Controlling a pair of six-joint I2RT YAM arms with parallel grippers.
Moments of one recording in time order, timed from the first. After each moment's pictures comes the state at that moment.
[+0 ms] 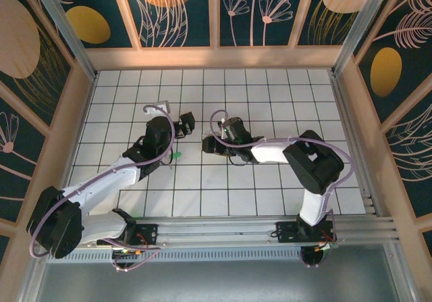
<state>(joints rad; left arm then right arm) -0.62 1.21 0.71 0.12 -0.40 -0.57 0.74 1.84 0.91 0.20 -0.24 0.68</state>
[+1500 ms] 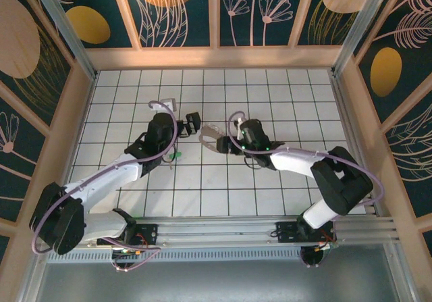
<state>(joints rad) -0.62 1.27 0.75 0.10 -0.26 -0.55 0.67 1.54 0.68 0.14 -0.16 0.59</state>
